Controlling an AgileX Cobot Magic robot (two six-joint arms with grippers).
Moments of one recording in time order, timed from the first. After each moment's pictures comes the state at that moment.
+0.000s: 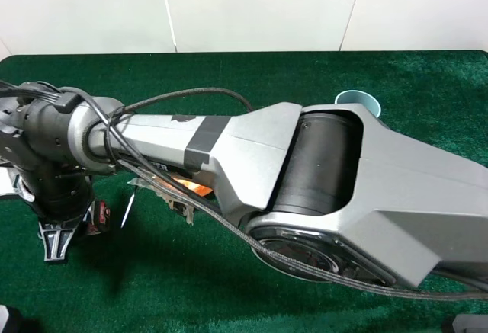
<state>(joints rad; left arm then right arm) -0.14 -0.01 -0.50 -0.08 1.06 0.01 1.26 2.66 -2.32 0.08 1.04 -0.51</state>
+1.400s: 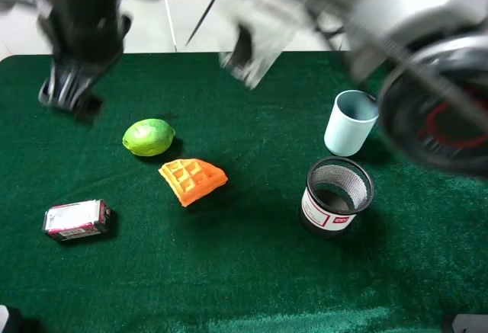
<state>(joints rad) -0.14 -0.01 -0.50 -0.08 1.06 0.01 1.05 2.31 -2.32 0.00 1.22 -0.43</state>
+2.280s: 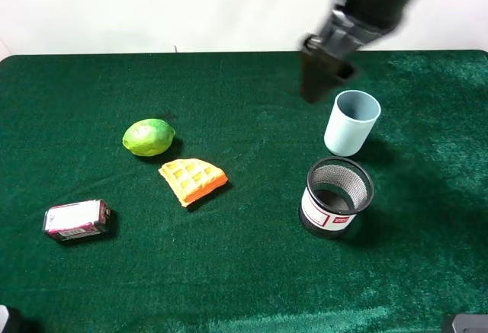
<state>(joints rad) -0.14 -0.01 -0.50 -0.08 1.06 0.01 0.63 1.51 -1.28 0.04 1.13 -0.26</state>
